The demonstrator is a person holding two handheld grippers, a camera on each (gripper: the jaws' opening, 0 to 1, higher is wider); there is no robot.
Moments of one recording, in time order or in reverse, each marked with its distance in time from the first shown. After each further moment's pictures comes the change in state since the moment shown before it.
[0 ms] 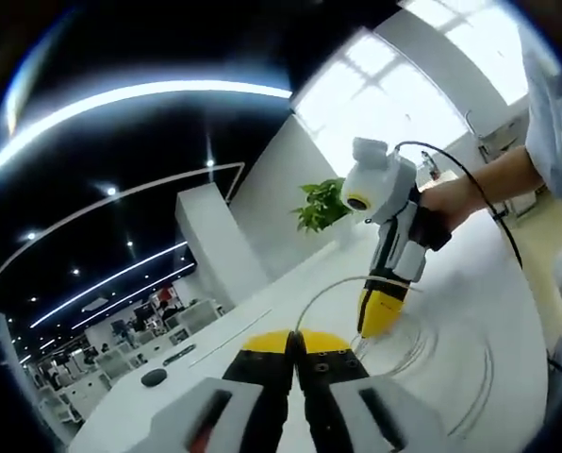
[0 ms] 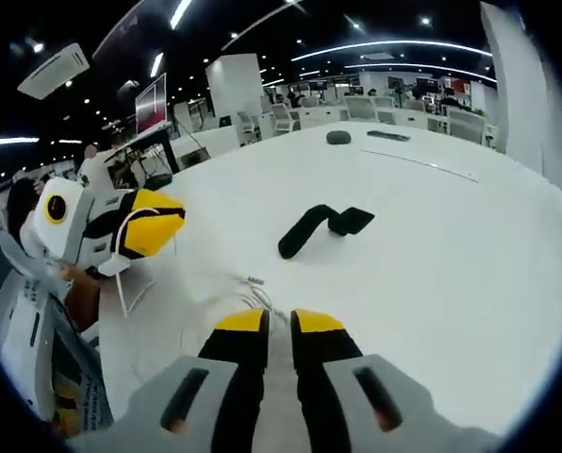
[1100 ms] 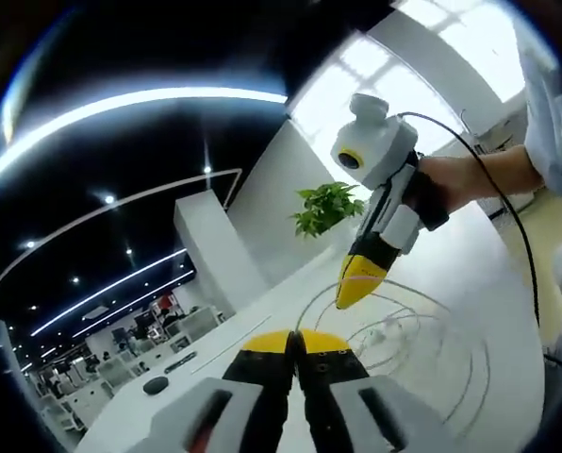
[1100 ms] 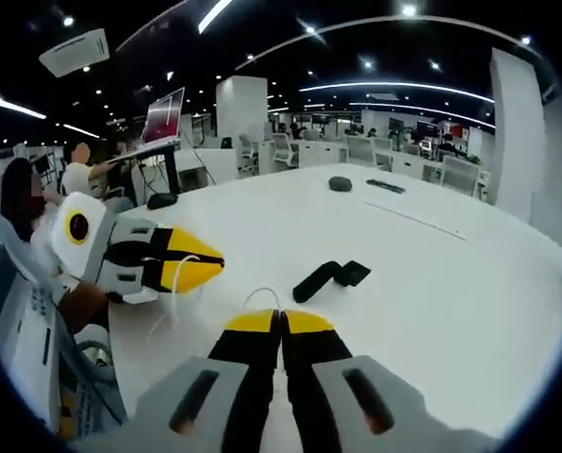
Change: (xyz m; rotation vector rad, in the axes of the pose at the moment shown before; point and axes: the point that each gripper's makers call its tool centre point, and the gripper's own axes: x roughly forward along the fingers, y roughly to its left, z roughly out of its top) left arm 0.000 -0.007 0.007 0.031 -0.025 -0.005; right arm -0.034 0.023 0.039 -0.117 -0.163 -0.082
